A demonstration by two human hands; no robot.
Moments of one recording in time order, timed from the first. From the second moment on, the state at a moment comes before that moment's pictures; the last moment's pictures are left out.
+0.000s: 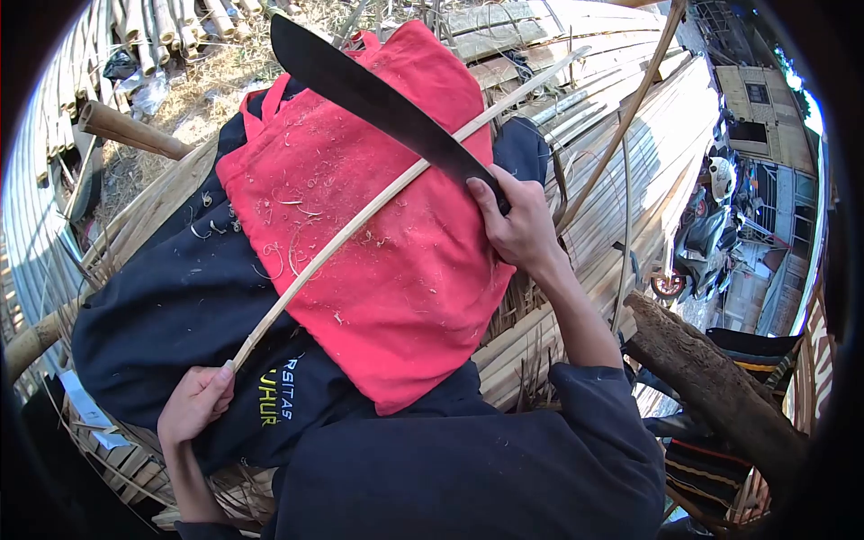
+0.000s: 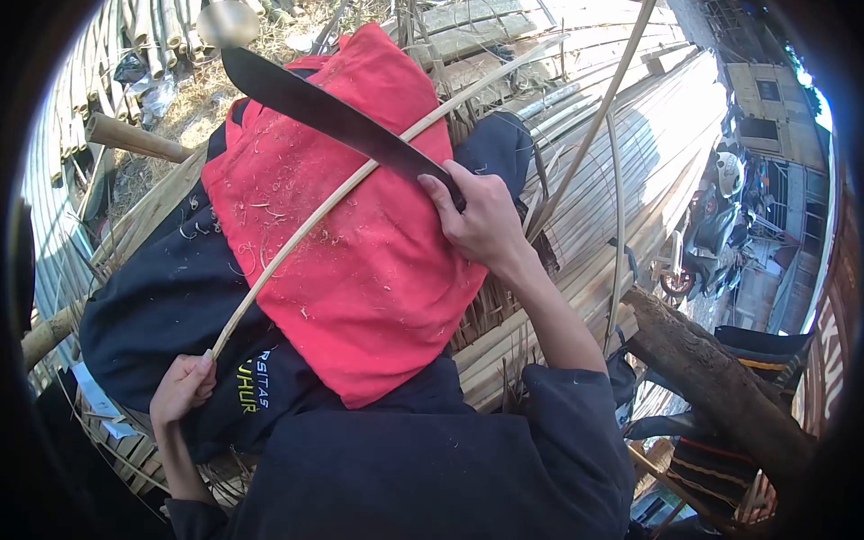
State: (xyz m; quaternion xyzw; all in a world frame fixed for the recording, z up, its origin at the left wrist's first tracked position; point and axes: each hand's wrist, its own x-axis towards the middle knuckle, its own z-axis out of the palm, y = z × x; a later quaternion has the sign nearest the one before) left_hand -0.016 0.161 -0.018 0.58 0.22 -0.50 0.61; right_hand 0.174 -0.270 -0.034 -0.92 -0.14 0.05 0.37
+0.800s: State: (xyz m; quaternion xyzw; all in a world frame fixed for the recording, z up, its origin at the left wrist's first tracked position) left_hand -0.070 0.213 0.021 0.48 0.24 -0.52 0.66; right_hand 0.287 -0.325 -0.081 -0.82 0.12 -0.03 0.56
